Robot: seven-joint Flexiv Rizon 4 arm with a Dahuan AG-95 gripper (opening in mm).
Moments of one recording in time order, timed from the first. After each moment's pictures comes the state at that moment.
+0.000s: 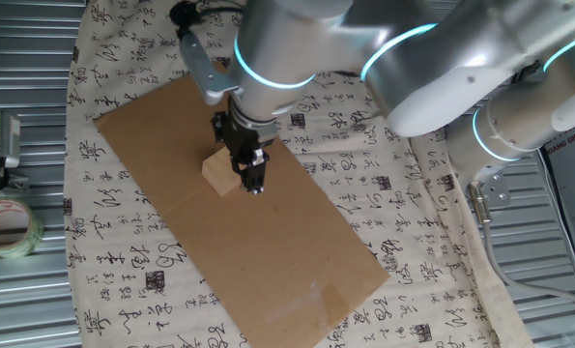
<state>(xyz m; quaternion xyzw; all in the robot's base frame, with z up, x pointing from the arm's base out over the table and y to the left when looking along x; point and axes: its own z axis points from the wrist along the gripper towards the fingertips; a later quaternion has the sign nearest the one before) 0.516 0.014 0.093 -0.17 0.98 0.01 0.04</state>
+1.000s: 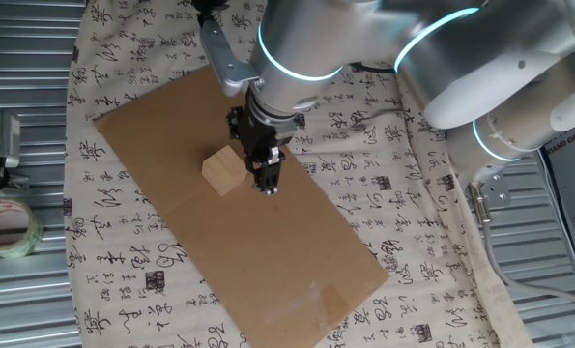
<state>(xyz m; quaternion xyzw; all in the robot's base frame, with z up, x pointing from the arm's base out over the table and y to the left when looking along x) 0.501 0.024 0.118 -0.14 0.99 0.01 0.04</state>
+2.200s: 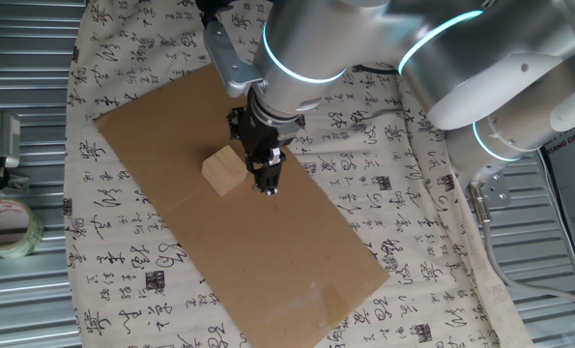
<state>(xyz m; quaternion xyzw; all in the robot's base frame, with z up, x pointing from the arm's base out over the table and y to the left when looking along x) 0.501 0.024 0.118 -0.15 0.99 0.01 0.05</state>
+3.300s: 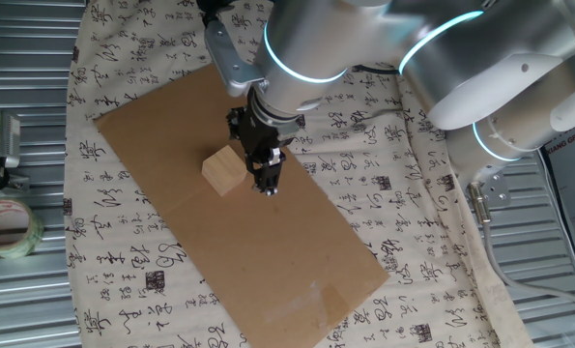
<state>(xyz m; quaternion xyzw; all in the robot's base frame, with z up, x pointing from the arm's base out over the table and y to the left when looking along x) 0.501 0.025 0.118 -0.15 0.99 0.01 0.05</state>
